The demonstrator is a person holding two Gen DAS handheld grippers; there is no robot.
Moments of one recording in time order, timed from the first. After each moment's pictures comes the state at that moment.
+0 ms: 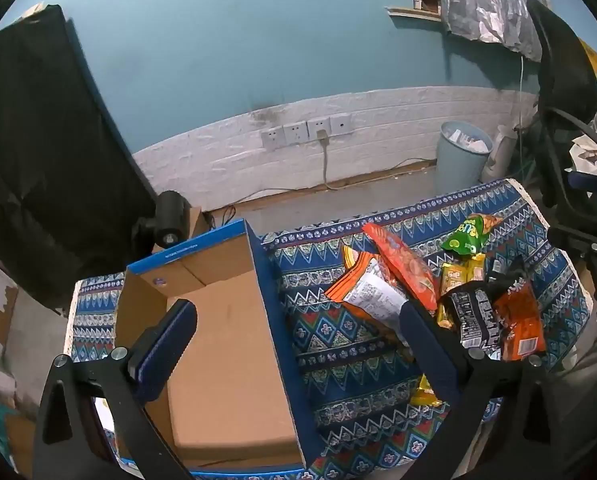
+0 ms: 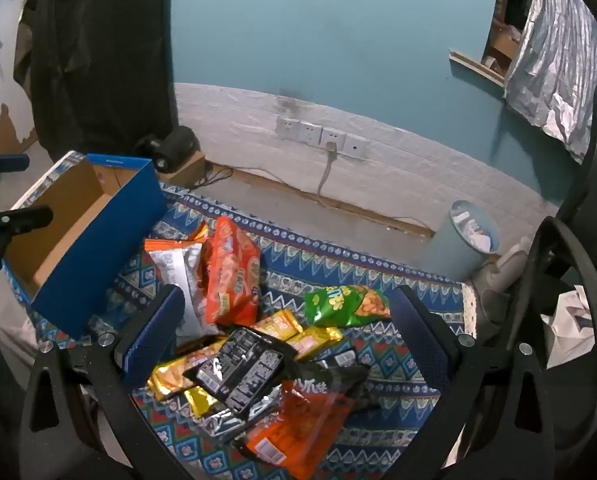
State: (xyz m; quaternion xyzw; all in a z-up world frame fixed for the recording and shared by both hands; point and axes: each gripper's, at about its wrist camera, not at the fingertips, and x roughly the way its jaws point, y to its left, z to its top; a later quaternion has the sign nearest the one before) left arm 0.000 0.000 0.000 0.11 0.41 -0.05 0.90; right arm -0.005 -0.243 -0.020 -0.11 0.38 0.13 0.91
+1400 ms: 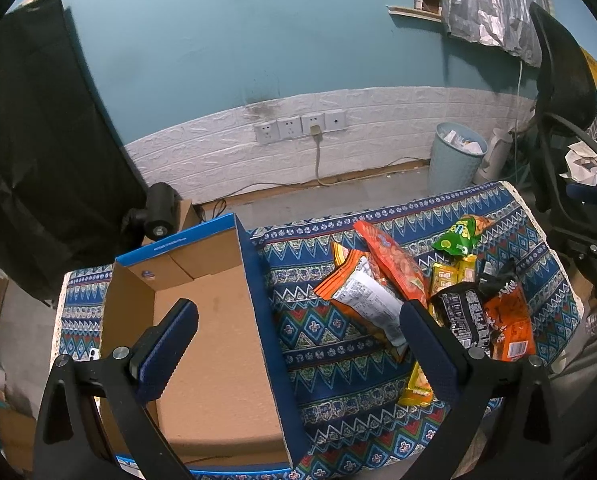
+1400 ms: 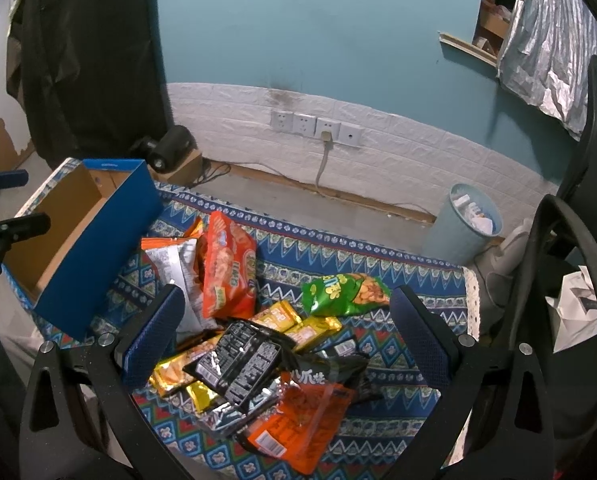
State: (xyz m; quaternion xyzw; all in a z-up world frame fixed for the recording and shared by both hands) left arm 0.000 -0.005 -0.003 0.09 0.42 -0.06 0.90; right arm -0.003 -0.261 -0.023 -0.08 0.39 0.13 0.91
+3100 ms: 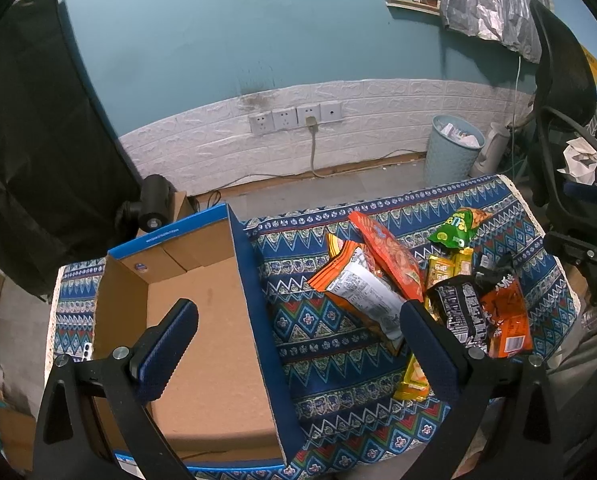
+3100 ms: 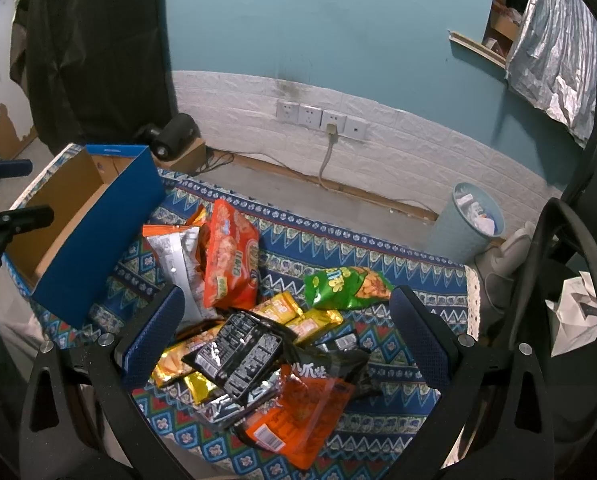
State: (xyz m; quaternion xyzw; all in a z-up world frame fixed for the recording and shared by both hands) left arm 0.002 -0.004 -0.009 0.09 0.44 -0.07 0.89; right arm -0.003 -0.256 -0.027 -0.09 0.41 0.13 0.90
